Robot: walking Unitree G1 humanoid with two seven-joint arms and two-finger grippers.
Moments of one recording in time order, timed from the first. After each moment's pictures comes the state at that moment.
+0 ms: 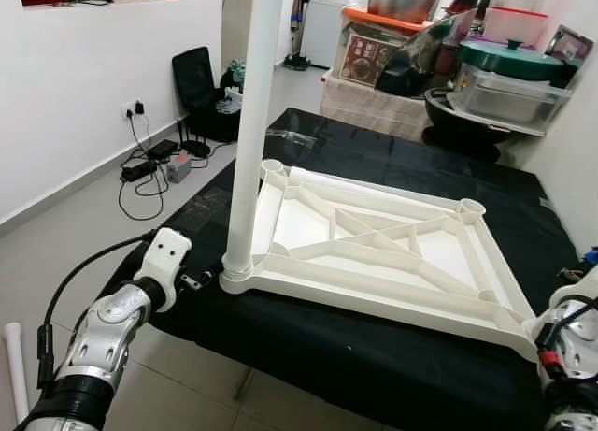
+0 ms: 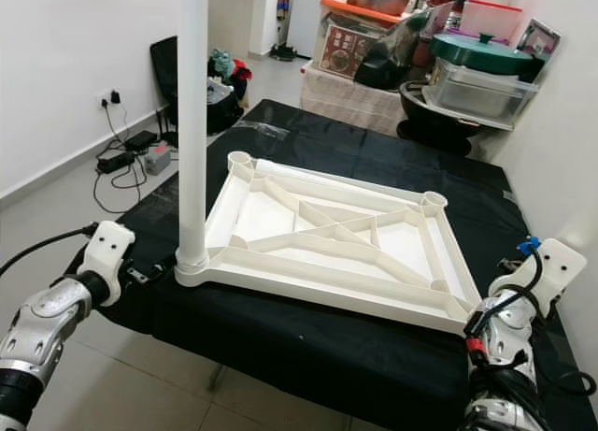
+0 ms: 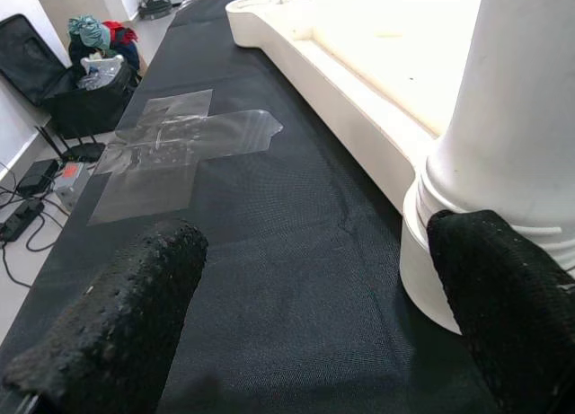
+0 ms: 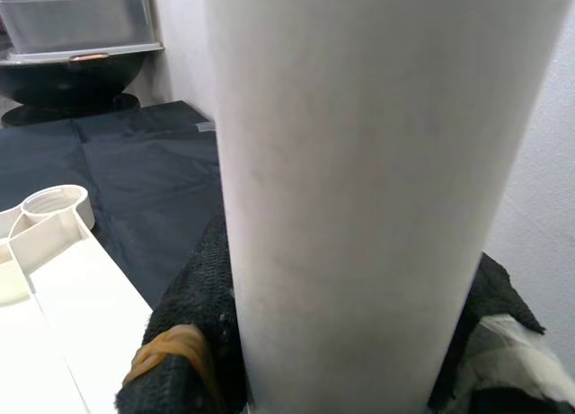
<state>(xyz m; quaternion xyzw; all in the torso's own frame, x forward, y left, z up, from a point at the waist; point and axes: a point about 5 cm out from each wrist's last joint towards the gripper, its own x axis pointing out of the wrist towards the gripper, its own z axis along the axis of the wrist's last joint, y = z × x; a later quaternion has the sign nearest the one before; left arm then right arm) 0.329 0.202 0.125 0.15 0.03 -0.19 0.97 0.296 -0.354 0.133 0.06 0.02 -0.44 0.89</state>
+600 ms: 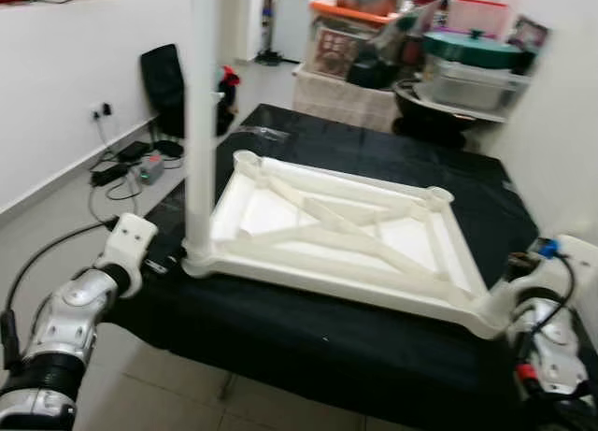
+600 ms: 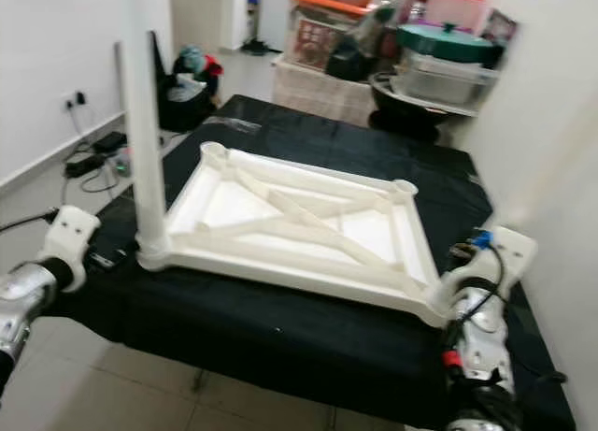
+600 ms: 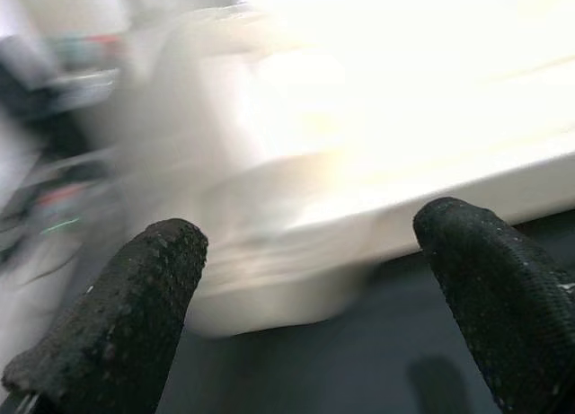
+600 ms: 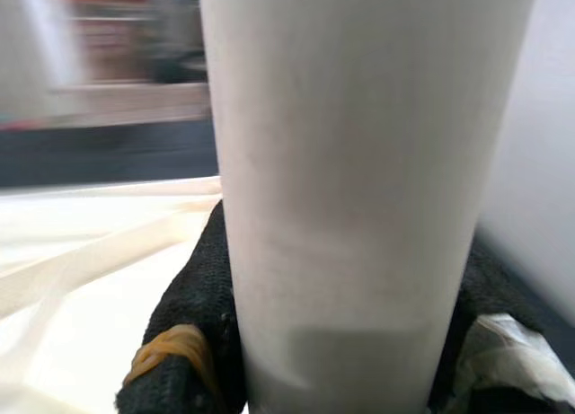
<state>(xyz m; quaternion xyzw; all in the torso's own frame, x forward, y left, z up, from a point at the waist) 0.356 0.227 0.142 0.17 0.03 -0.16 0.97 0.313 -0.273 0.138 0.05 -0.03 -0.15 0.99</state>
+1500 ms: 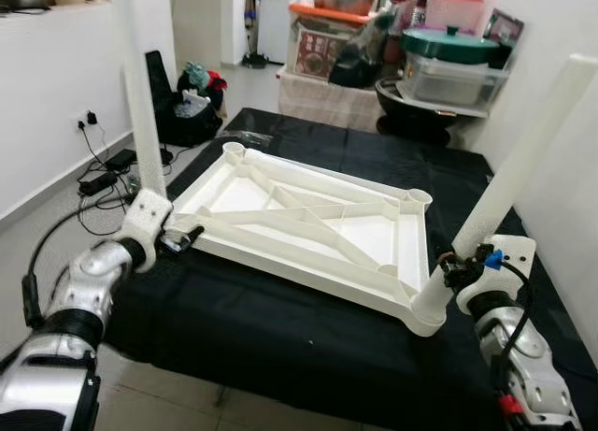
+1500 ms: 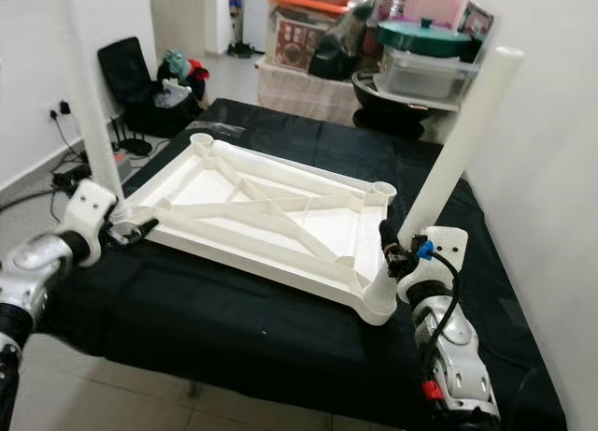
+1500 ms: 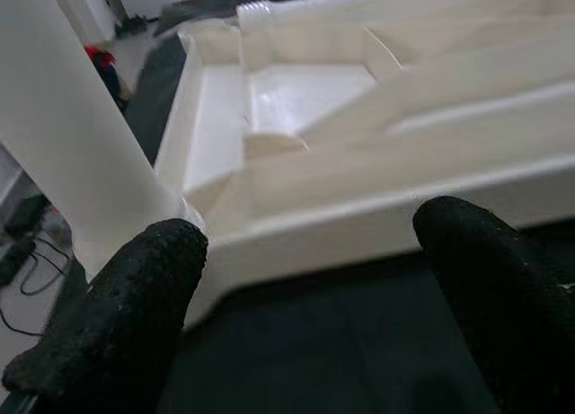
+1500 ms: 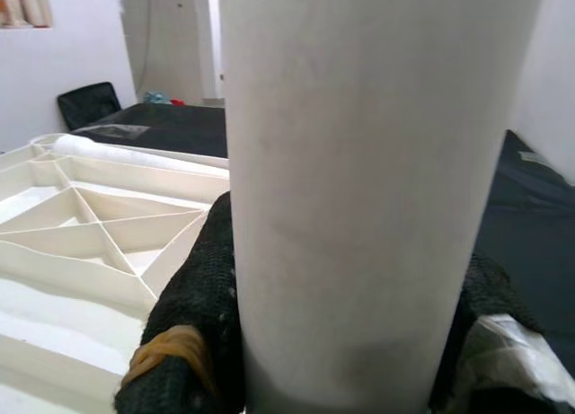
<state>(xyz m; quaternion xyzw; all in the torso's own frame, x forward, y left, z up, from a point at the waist) 0.364 0.238 0.142 0.17 0.03 -0.15 0.97 0.299 -0.254 0.138 0.03 -0.02 -0.04 1.00</state>
